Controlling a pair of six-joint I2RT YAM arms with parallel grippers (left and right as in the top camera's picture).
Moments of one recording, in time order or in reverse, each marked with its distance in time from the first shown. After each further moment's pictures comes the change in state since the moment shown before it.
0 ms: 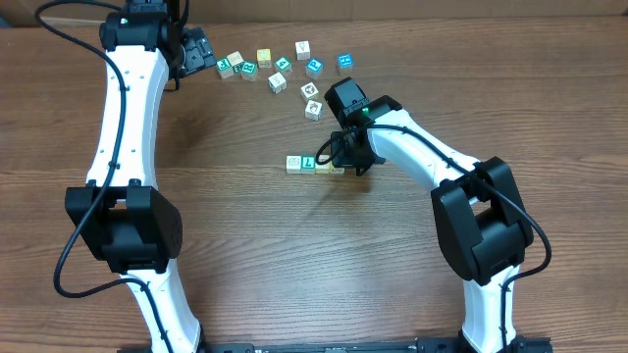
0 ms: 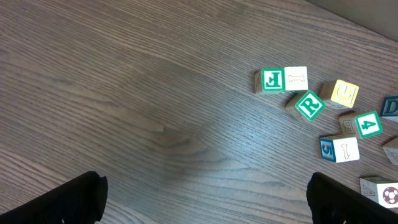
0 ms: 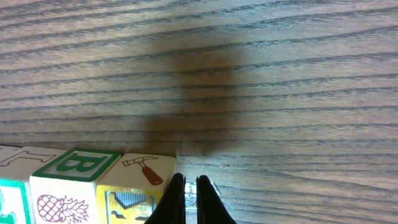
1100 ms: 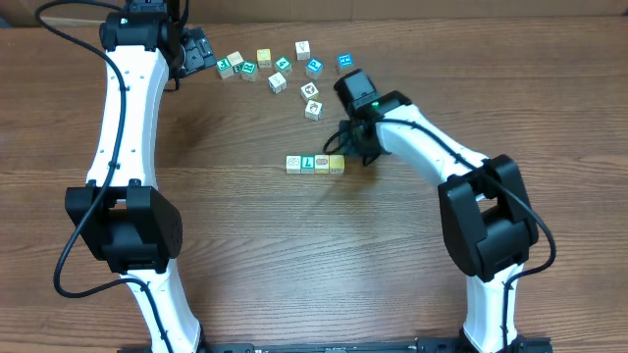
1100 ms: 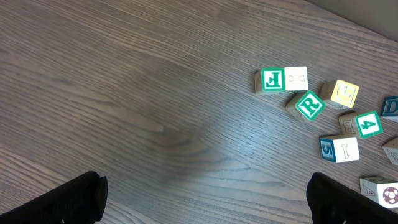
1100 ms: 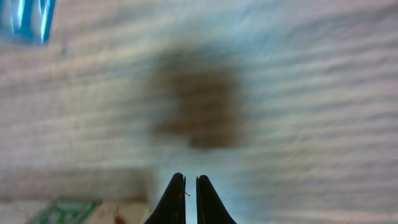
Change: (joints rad) left arm 0.000 0.000 0.000 0.000 0.000 0.000; right arm -0.055 0.002 0.014 0.071 0.049 0.014
